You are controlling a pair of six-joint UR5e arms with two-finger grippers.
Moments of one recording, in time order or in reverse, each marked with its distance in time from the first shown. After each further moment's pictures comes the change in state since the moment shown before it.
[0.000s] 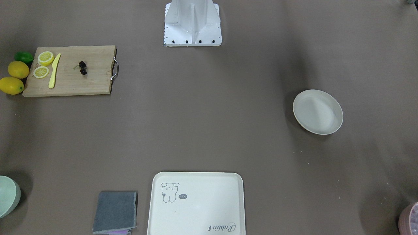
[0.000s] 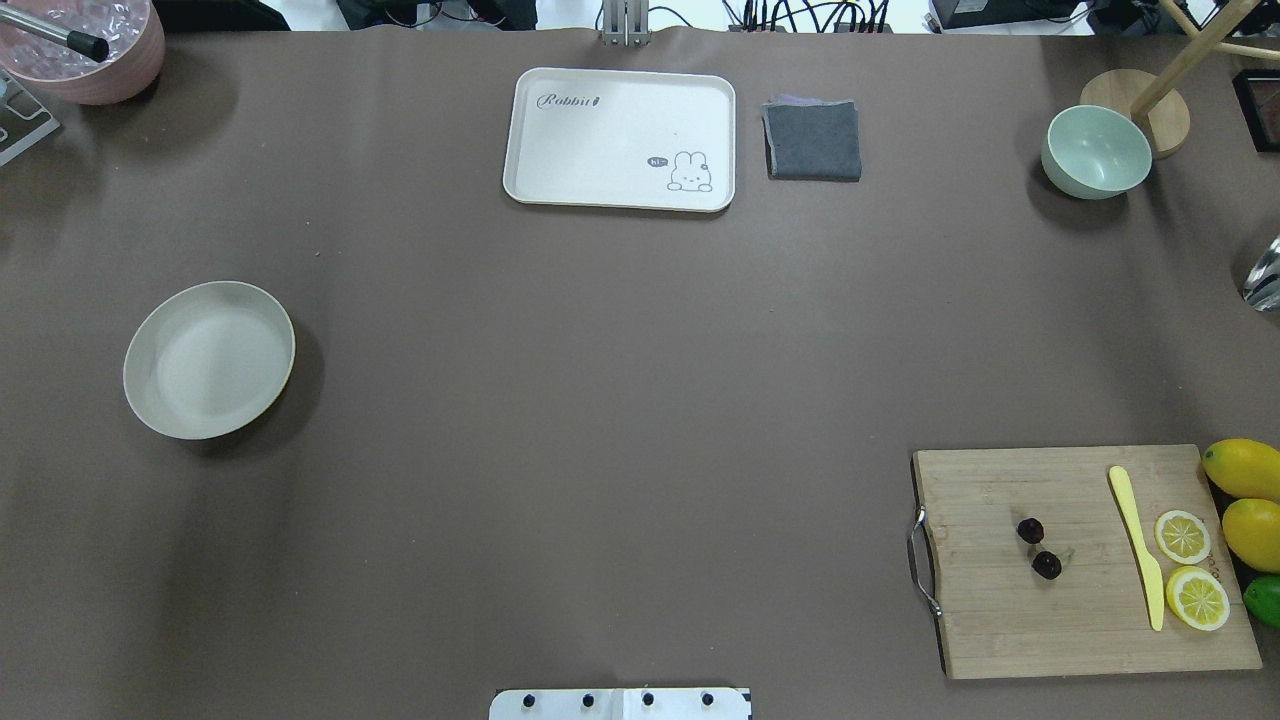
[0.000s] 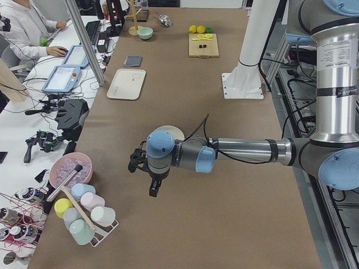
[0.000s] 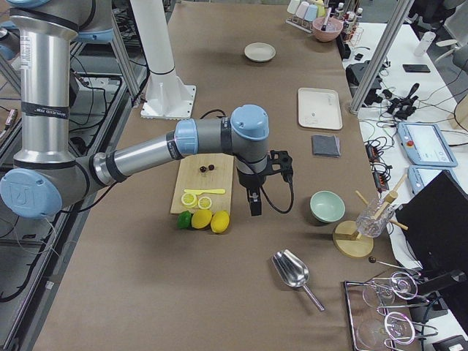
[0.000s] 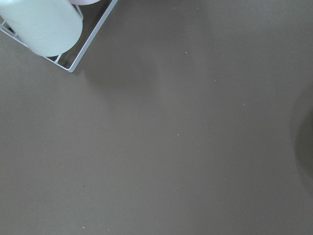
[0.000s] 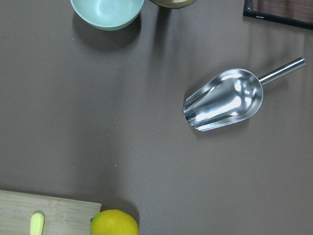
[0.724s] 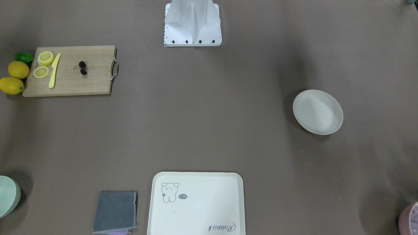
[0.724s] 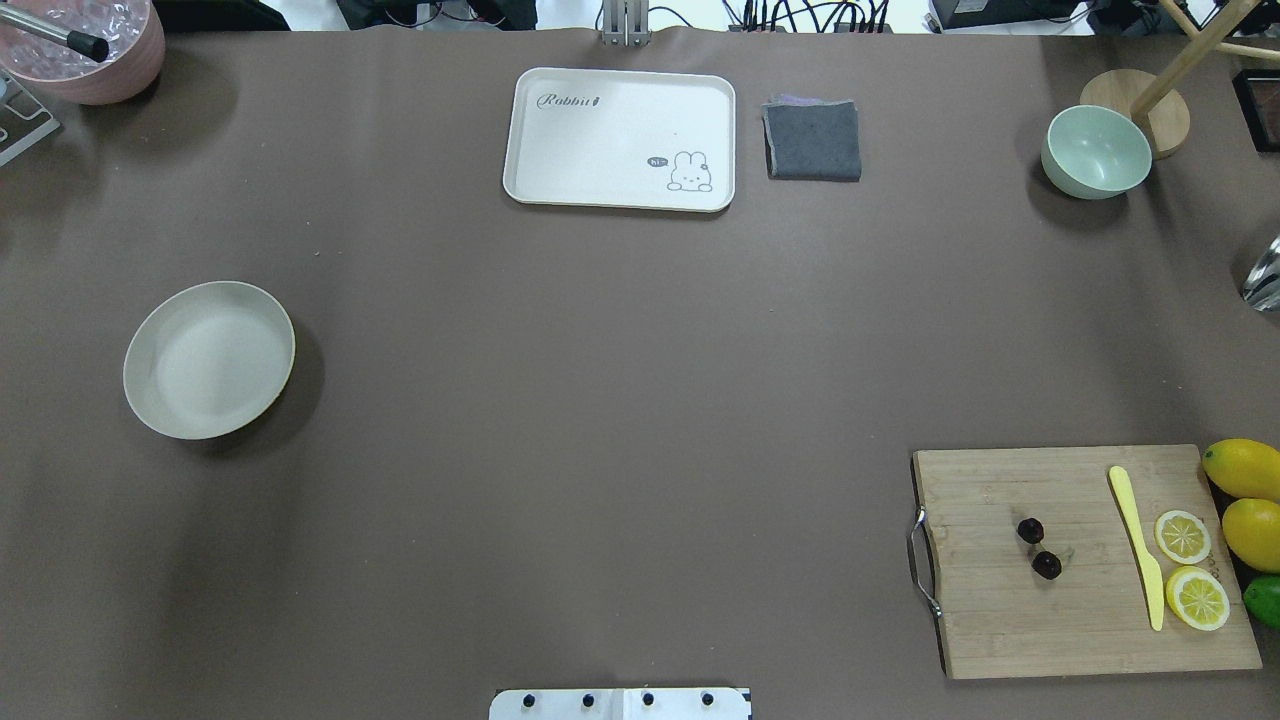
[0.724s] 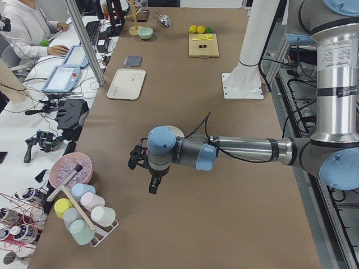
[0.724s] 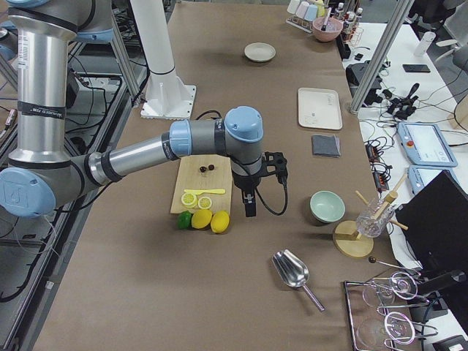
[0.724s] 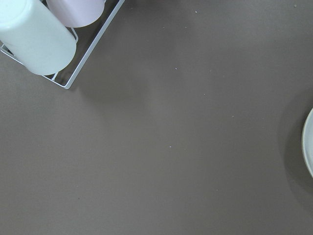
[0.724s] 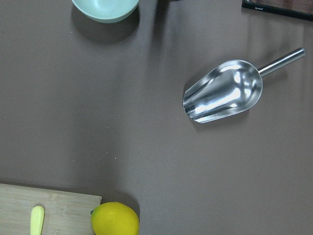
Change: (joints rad) left arm 0.001 0.002 -0.014 -0.008 0.005 -0.018; right arm 0.002 -0.027 0.015 0.003 0.003 -0.001
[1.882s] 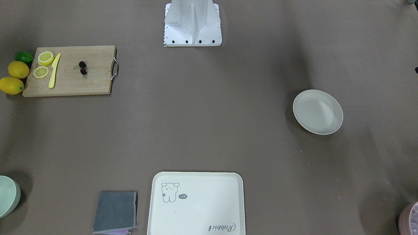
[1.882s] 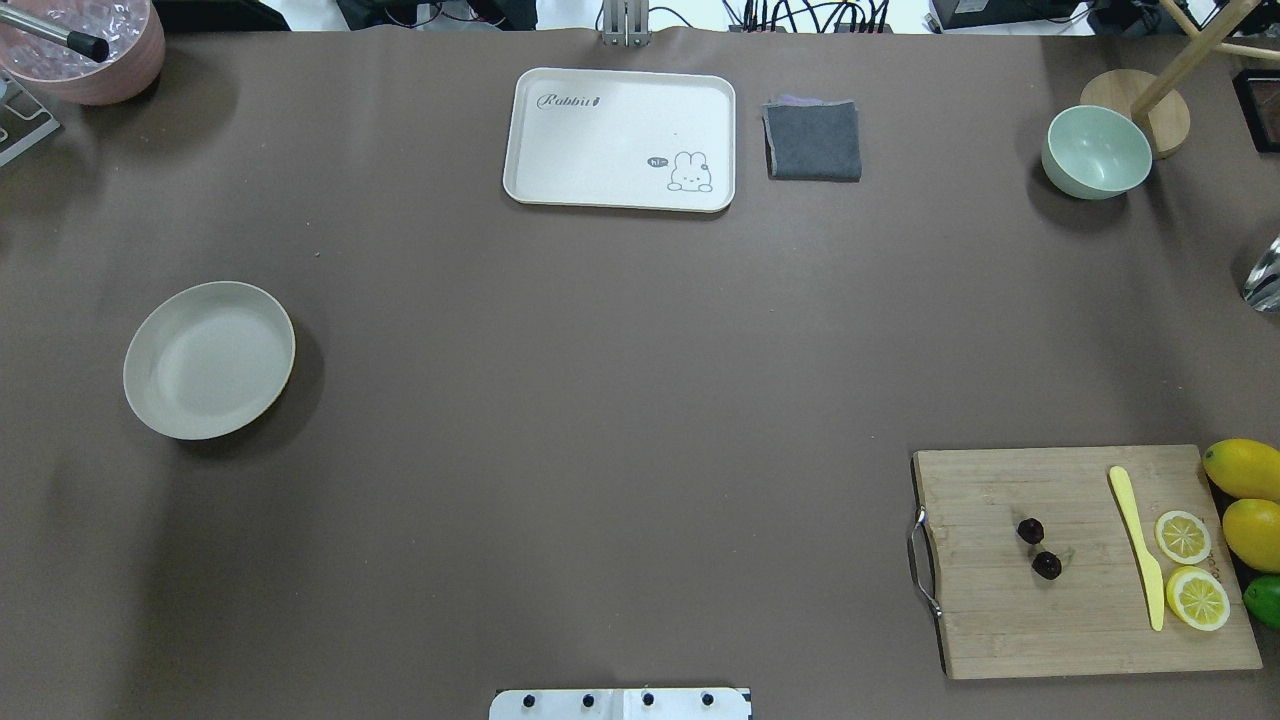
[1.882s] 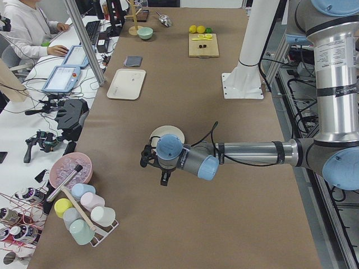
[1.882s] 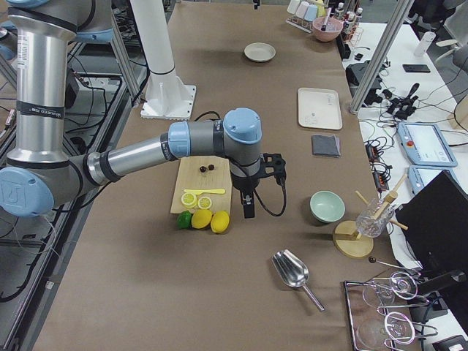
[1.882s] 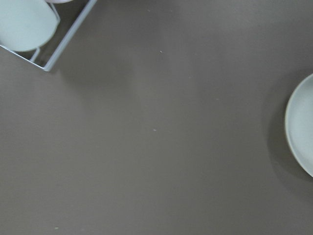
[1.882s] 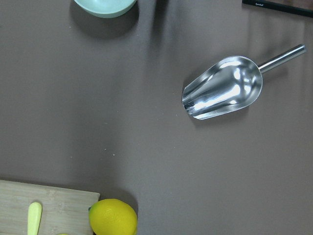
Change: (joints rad) left arm 0.194 0.047 0.080 -0.392 -0.128 -0.390; right arm -0.001 -0.008 0.000 0.003 -0.003 -0.008
